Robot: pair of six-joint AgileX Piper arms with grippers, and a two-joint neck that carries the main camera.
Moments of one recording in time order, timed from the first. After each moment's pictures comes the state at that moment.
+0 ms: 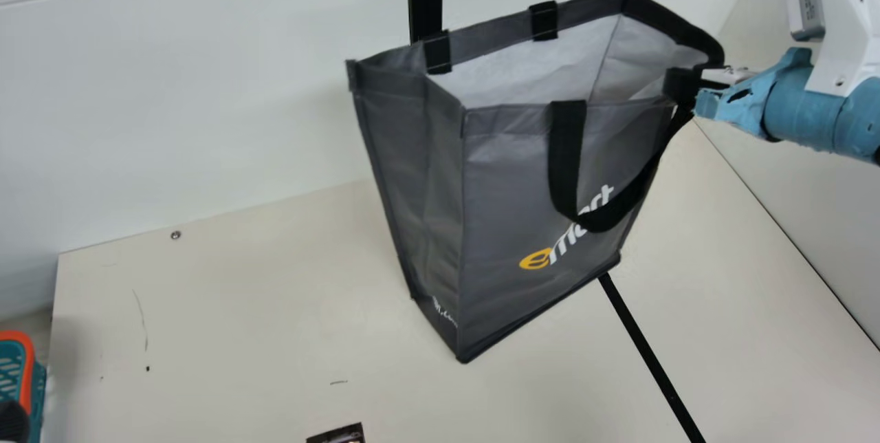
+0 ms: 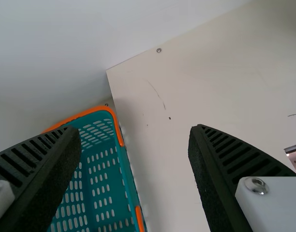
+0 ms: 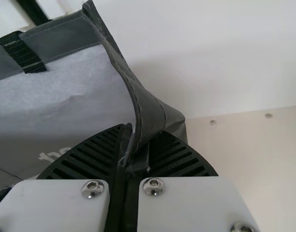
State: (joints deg) left arm -15.5 58.3 -75.7 9.1 65.4 11.7; right arm -39.4 81.9 -93.2 49.1 62.9 -38.7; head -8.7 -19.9
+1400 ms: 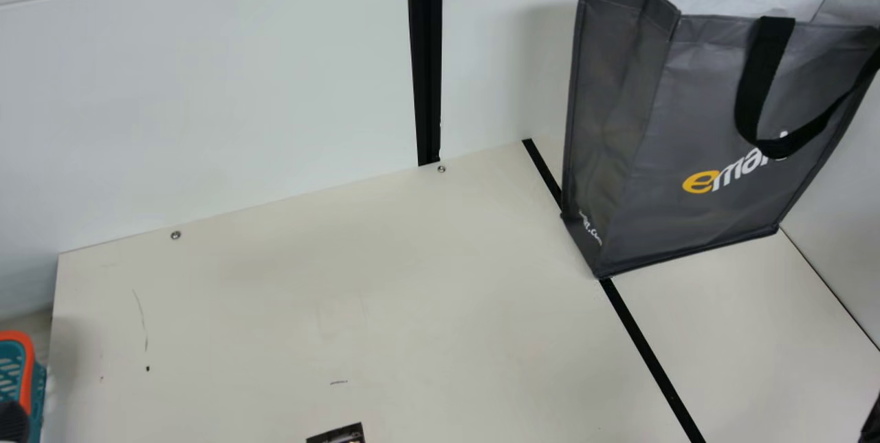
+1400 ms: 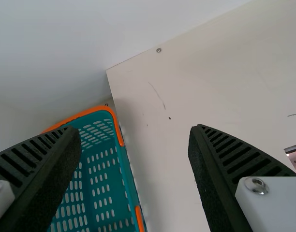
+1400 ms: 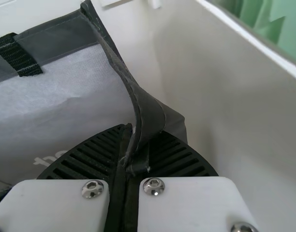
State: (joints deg) left arm -15.5 58.3 -75.7 9.1 65.4 11.7; right arm -59.6 107.5 -130.0 43.4 69.9 -31.8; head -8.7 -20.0
